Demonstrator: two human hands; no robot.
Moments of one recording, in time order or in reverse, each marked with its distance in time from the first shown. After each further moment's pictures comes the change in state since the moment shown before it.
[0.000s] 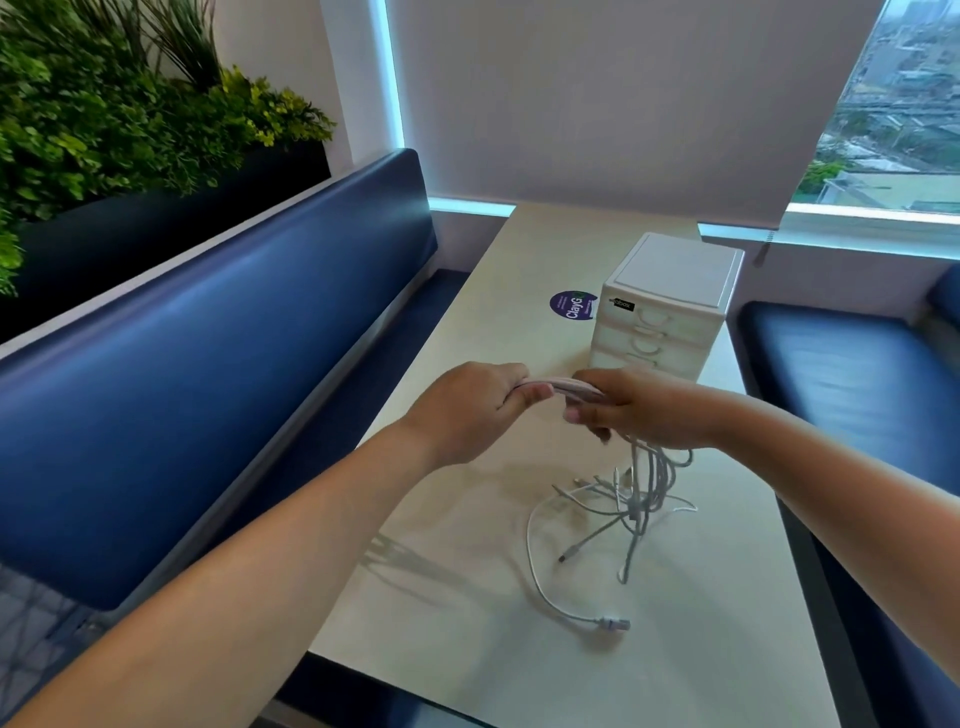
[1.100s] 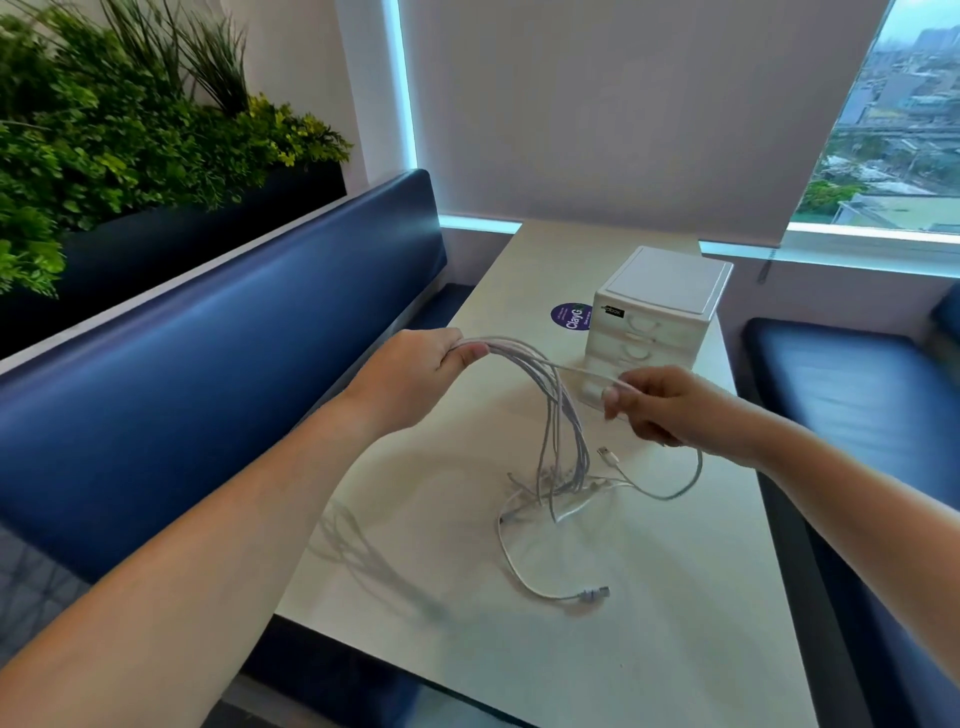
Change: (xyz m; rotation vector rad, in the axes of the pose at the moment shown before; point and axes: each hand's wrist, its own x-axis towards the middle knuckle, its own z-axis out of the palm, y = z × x) left_hand -0.023 -0.005 -0.040 0.043 0.164 -0.113; right_hand -0.050 0.016 -0.001 0.444 0.162 0.050
